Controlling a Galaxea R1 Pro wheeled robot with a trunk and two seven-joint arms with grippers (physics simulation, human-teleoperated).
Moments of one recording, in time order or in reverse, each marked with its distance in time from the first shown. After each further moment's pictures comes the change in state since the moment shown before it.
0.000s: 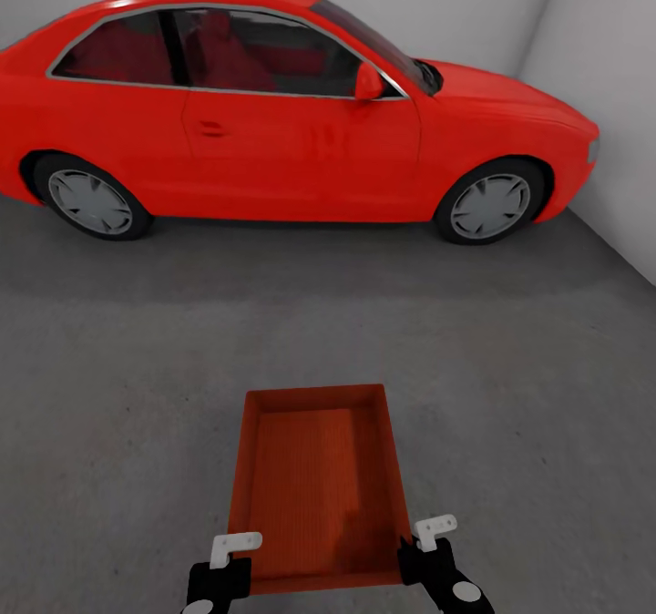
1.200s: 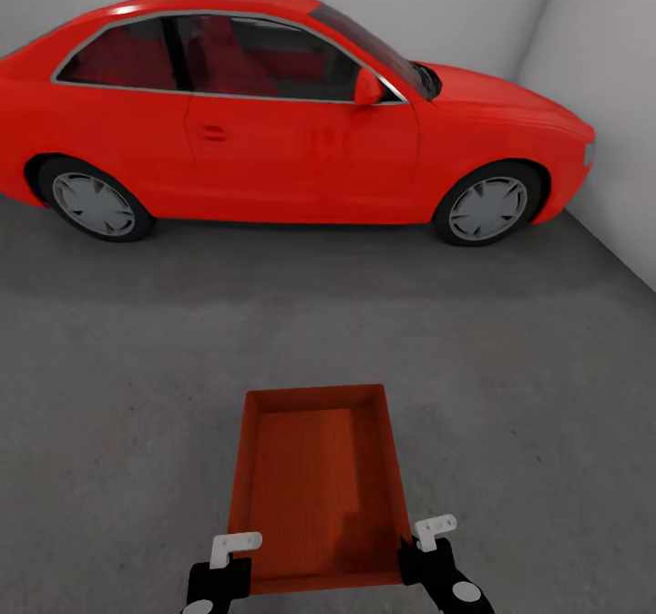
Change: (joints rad) left arm 0.000 0.000 0.000 0.000 0.000 0.000 0.000; right arm 0.000 0.000 0.001 0.000 -0.001 0.000 -0.001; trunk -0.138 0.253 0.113
